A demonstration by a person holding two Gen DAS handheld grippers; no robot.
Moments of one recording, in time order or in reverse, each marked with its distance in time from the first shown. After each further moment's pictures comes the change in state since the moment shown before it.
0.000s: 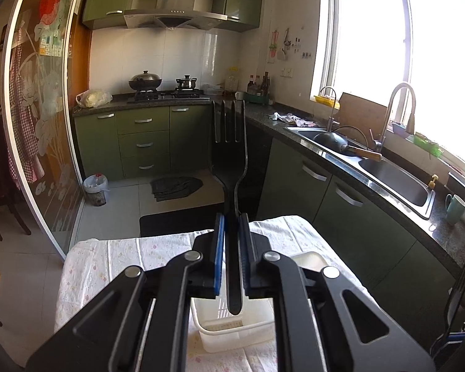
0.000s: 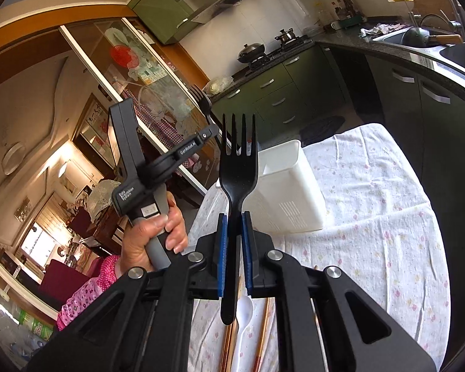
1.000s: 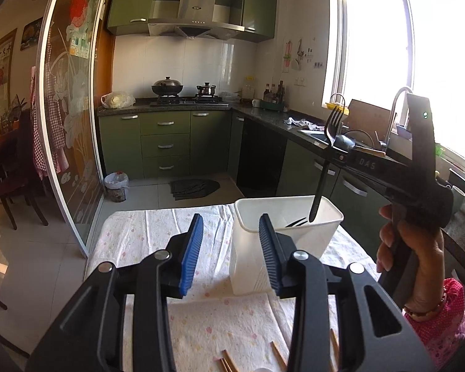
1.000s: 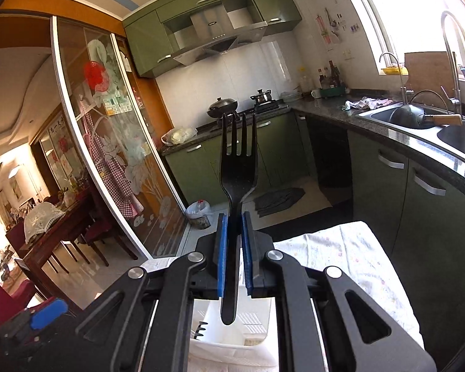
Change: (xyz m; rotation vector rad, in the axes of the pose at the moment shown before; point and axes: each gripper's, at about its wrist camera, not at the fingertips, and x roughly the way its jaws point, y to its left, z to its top) left arm -0.108 0.033 -0.085 -0.030 -0.045 0.062; right arm 0.125 -0.006 0.098 -0.171 -0.258 -0.261
